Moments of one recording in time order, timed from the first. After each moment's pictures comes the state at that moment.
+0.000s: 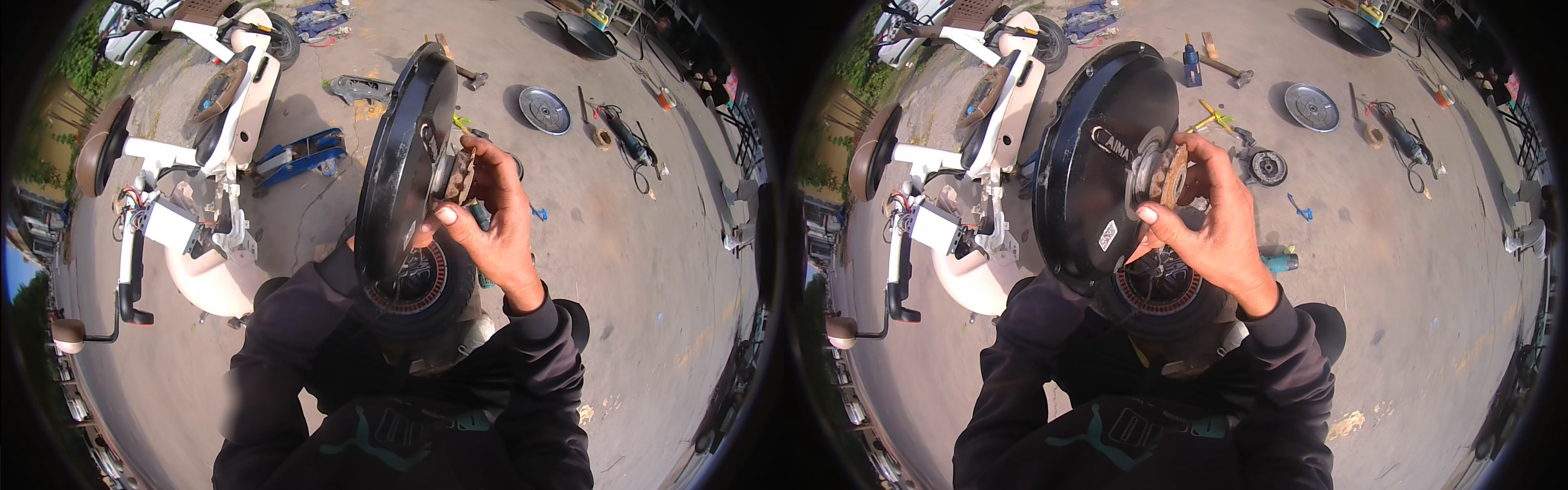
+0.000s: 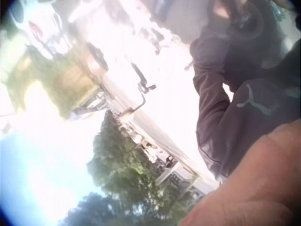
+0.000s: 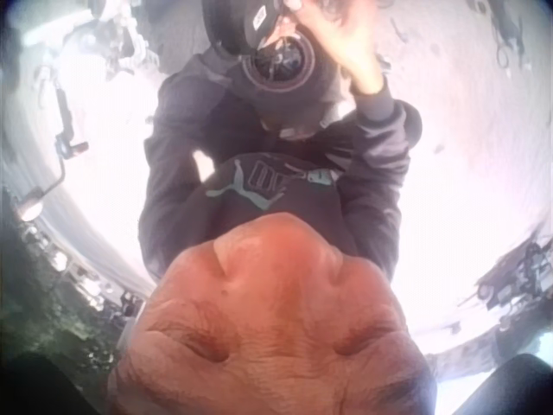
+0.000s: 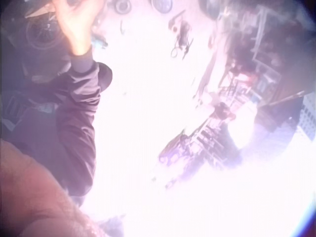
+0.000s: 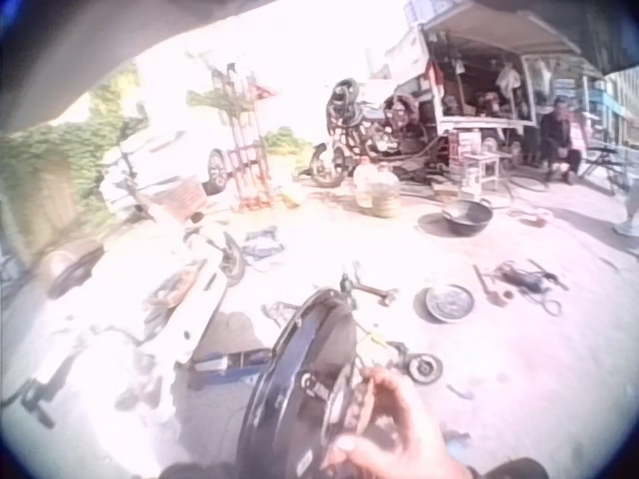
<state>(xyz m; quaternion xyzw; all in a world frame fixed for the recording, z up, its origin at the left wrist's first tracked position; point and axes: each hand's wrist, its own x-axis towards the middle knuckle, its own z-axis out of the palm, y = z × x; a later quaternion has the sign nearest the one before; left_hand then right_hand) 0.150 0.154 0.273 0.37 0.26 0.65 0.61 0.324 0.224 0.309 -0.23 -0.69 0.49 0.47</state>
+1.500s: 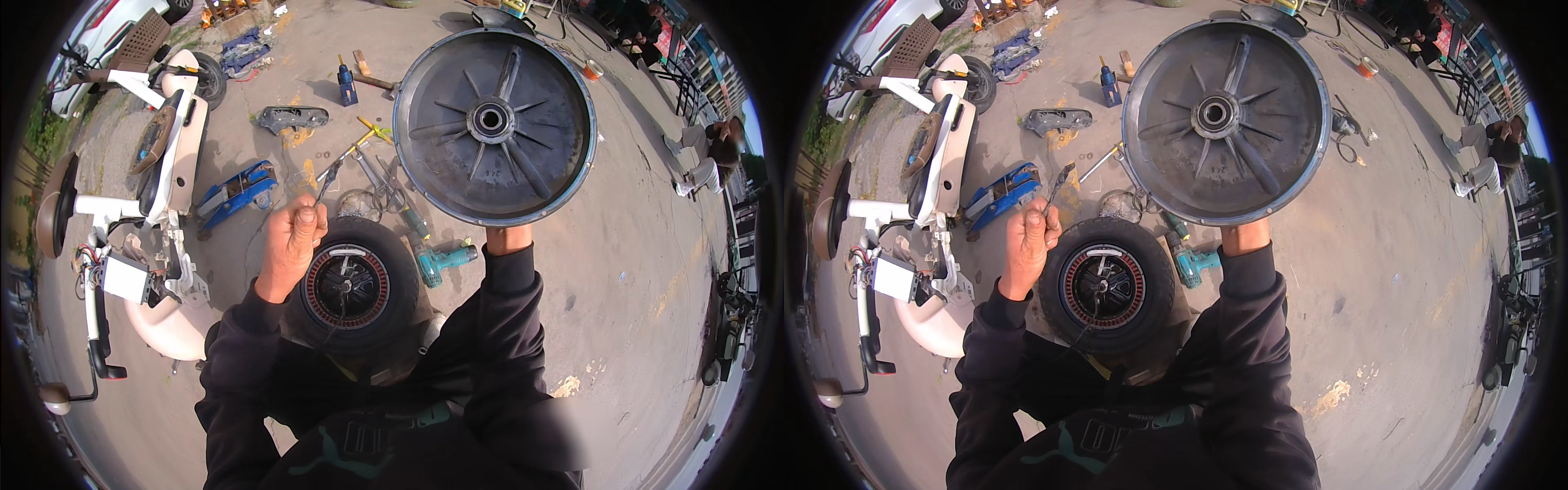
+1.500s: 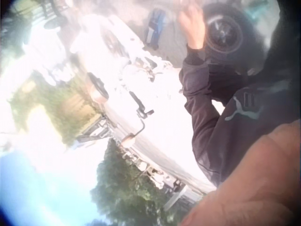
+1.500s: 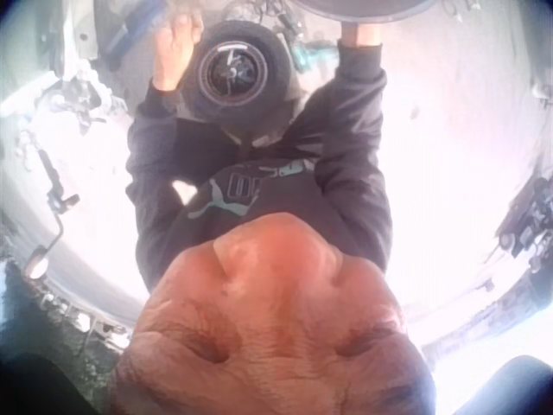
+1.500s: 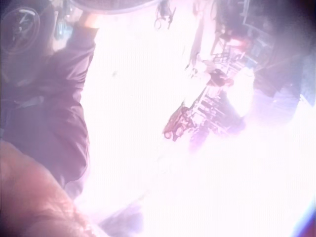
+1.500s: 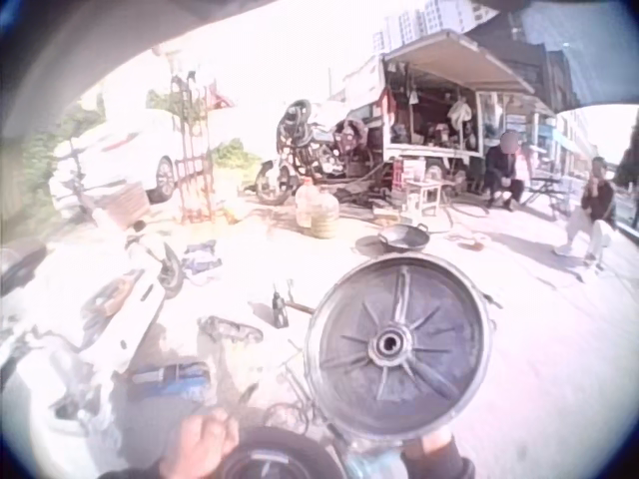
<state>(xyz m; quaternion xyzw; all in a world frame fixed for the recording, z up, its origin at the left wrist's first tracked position) 0.133 0.146 0.270 0.52 0.44 0.60 0.43 0.445 0.276 0.237 -0.14 -0.32 0.72 0.61</state>
